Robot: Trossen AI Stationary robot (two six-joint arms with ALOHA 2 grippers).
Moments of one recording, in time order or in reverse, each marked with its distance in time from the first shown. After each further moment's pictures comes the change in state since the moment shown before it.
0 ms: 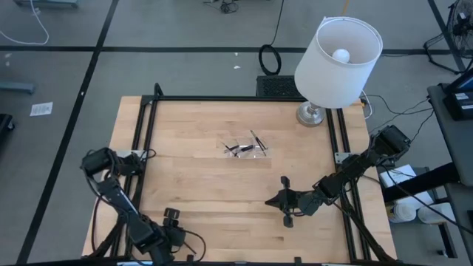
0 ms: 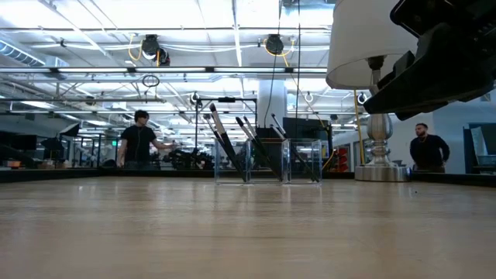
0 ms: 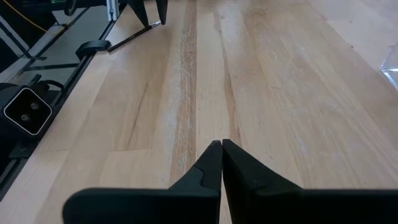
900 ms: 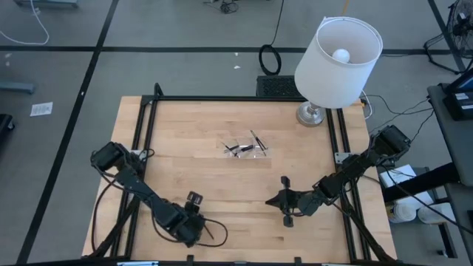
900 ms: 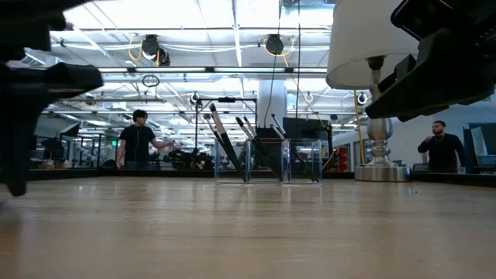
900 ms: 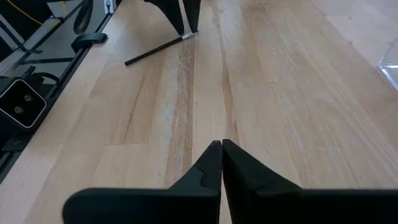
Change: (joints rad) left arm 0.272 0.020 -0.006 0.043 -0.132 0.498; right arm 0.000 0.000 0.000 -0.022 0.000 -0.004
